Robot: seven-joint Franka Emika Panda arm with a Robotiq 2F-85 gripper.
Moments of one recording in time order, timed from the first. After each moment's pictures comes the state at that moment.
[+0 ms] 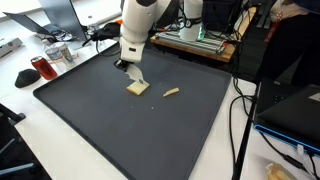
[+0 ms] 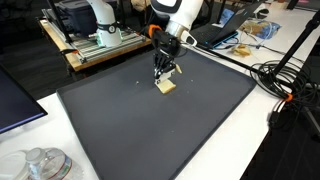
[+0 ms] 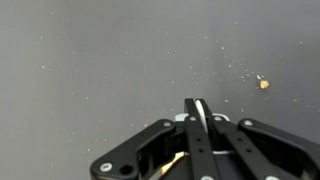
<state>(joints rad) 0.01 0.42 0.06 -2.06 -0.79 2.28 -0.82</state>
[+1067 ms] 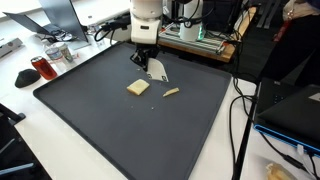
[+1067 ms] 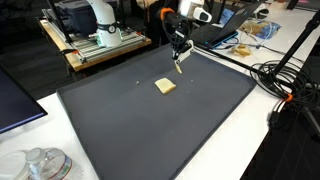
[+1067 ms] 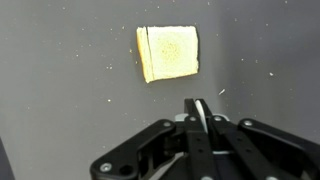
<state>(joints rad) 0.02 0.30 0.16 -2.07 -0.35 2.28 -0.94</state>
